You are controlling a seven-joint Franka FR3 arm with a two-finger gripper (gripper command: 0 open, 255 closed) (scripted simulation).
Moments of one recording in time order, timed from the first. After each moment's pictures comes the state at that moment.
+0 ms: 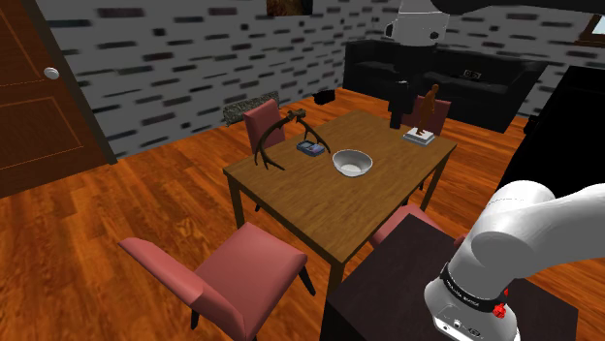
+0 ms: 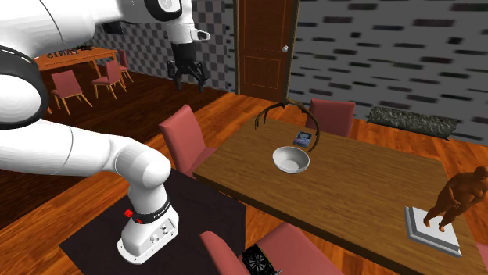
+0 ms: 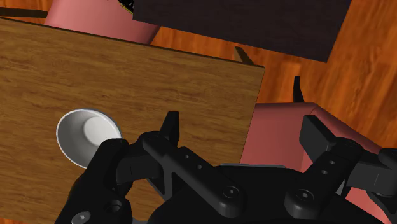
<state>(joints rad) 0.00 -0.80 0.04 -2.28 -0.02 1.43 -0.17</state>
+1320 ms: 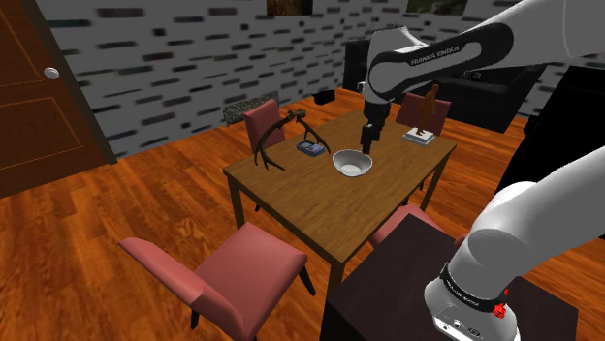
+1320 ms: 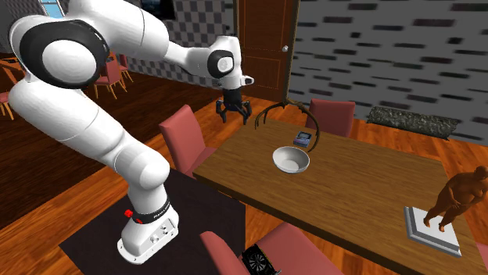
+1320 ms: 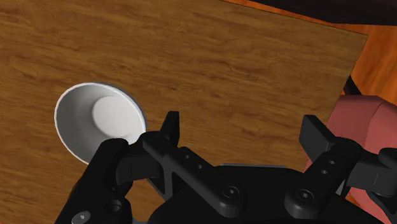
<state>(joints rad) -0.06 -0.43 -0.14 -2.45 -0.15 2.02 -0.38</state>
